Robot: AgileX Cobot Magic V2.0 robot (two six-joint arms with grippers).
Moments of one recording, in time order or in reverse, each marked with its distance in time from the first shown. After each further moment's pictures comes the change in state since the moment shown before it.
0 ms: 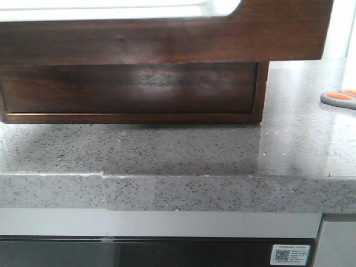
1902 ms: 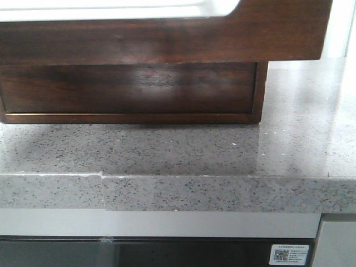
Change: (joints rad) left arm 0.000 -0.076 0.000 -0.074 0.097 -0.002; right arm 0.214 0.089 -0.556 0.121 0.107 -0.287
